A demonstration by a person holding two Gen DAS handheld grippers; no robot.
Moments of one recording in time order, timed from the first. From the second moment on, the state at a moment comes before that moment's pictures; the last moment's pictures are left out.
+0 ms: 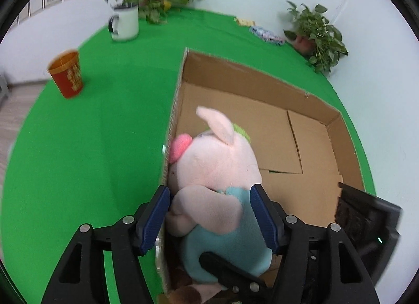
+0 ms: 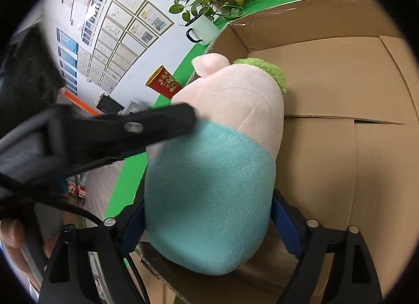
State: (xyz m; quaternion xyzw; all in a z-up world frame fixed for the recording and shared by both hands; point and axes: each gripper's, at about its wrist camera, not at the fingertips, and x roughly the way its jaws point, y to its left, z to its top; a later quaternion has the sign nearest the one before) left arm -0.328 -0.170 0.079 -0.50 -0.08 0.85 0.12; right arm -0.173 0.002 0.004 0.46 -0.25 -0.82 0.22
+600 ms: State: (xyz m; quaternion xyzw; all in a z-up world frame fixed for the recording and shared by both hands) left arm -0.157 -0.208 0.158 -0.32 -0.01 0.94 0.08; right arm -0.111 0.037 0.068 0.39 -0.20 -0.89 0.11
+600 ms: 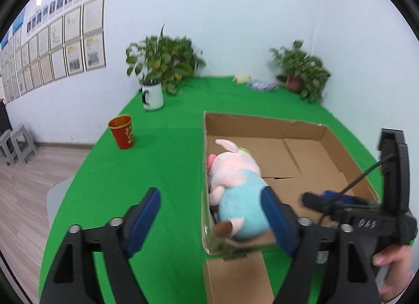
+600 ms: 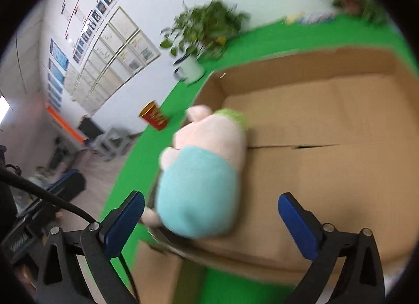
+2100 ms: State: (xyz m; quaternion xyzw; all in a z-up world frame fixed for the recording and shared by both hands) left arm 0.021 -0.233 0.022 -0.49 -0.19 0.82 0.23; right arm 0.121 -0.137 0.026 0.41 0.02 -0.89 0.21
